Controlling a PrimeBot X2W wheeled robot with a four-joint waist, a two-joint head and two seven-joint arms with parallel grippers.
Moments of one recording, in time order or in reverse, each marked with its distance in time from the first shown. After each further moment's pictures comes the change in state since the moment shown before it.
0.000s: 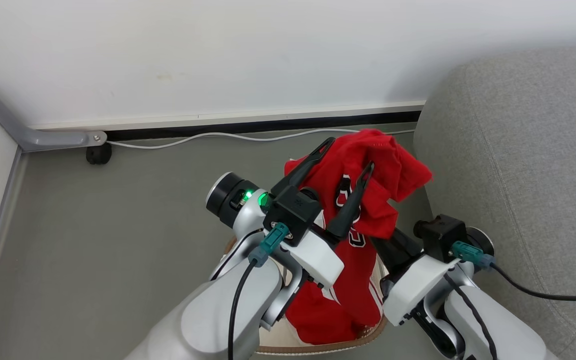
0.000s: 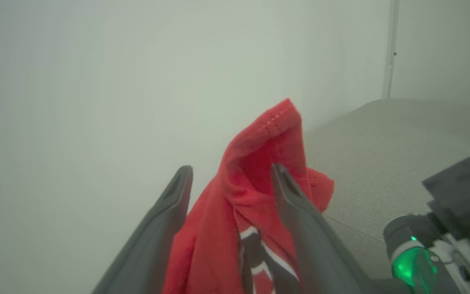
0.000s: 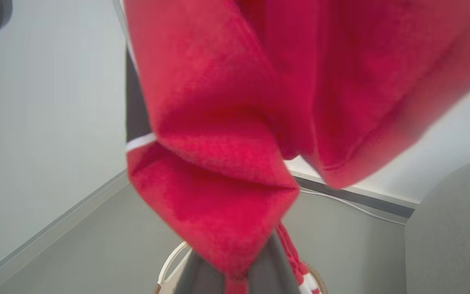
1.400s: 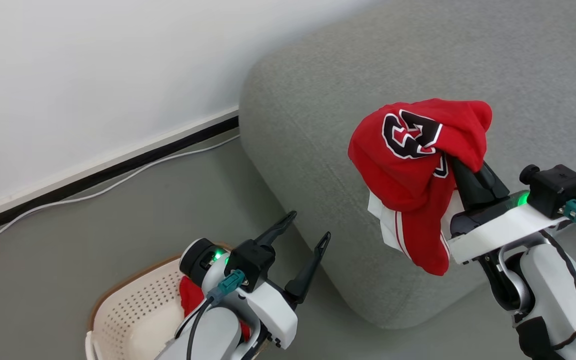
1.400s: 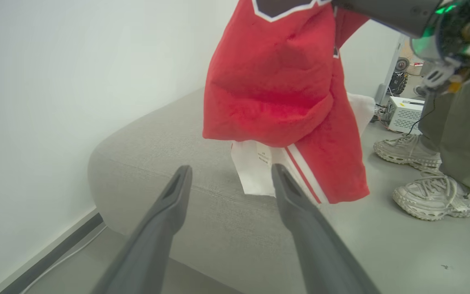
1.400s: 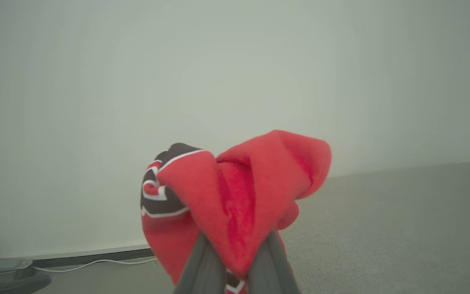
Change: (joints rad) left arm 0.228 0.030 0.144 0.079 0.051 -0.202 0.000; right arm 0.033 -0.072 -0.322 -0.213 -0.003 0.000 0.000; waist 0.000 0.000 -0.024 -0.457
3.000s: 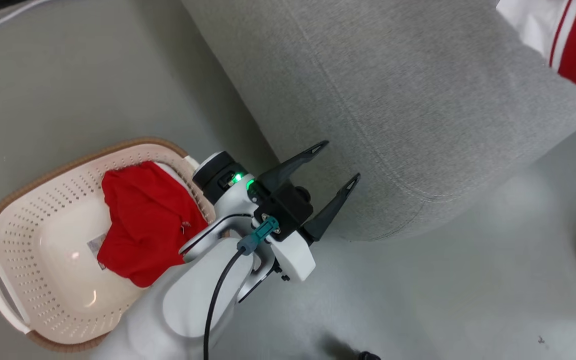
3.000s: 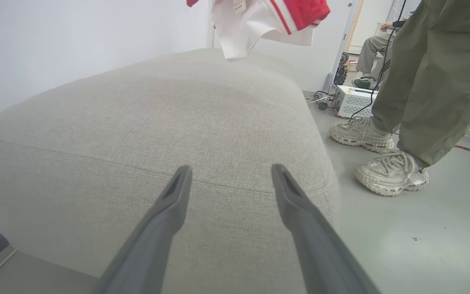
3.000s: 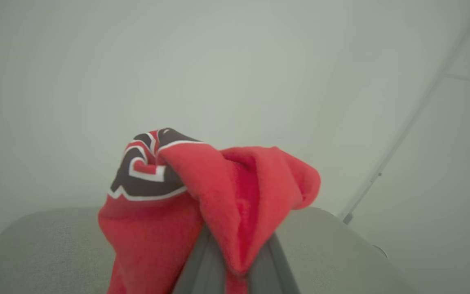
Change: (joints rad) left arm -0.241 0.009 -0.050 0.008 0.188 -0.063 0.011; right arm -0.563 -0.231 -0.234 0.275 -0.104 0.001 0.000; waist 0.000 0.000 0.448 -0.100
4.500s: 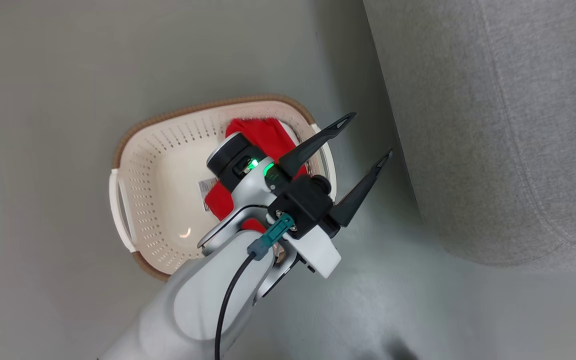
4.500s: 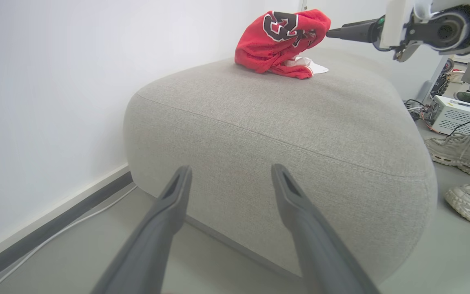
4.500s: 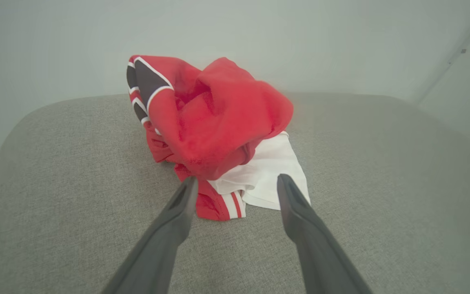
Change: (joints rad) left arm -0.039 -0.034 -0.007 -0.120 -0.013 0.077 -0.012; right arm 0.201 -0.106 -0.112 0.209 0.122 0.002 -0.001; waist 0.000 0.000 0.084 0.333
